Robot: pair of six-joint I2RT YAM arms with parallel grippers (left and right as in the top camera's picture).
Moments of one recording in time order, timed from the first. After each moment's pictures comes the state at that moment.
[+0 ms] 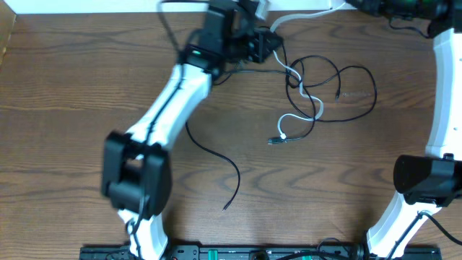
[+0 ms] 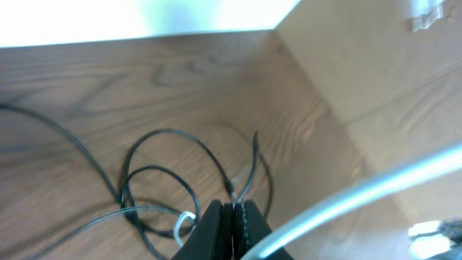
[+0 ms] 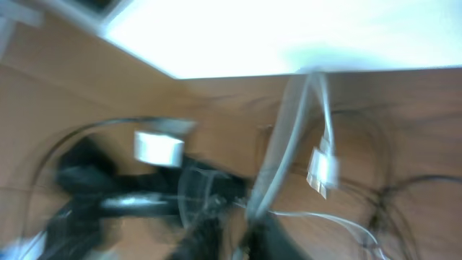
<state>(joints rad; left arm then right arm) -0.37 1.96 1.66 -0.19 0.69 -0.38 -0.09 2.02 2.37 -1.06 -0.91 0.27</state>
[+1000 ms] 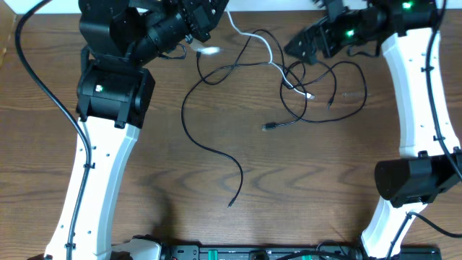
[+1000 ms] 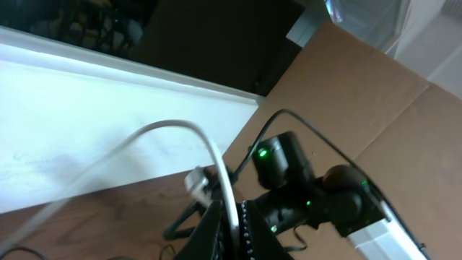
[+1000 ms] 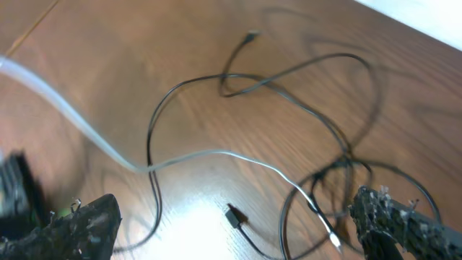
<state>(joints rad) -0.21 1.47 1.68 -0.14 0.71 -0.64 0.14 2.02 2.25 -1.29 -0.67 -0.40</state>
